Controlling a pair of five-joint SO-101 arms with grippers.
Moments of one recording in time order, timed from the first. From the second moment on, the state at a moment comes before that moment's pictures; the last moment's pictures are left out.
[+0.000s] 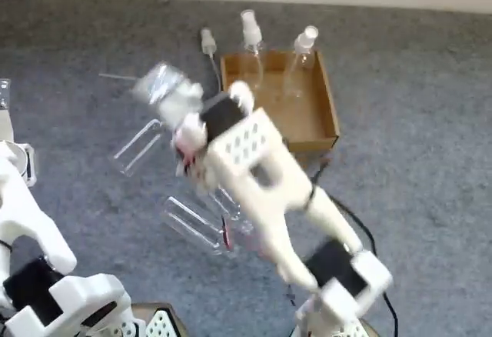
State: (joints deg) left arm -47.6 -8.0 28.4 47.9 -27.1; right arm -49.0 -1.5 -10.1 96.7 12.9
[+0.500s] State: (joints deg) left arm -47.6 -7.6 28.4 47.7 -27.1; right arm -46.2 -18.1 33.5 63.5 10.5
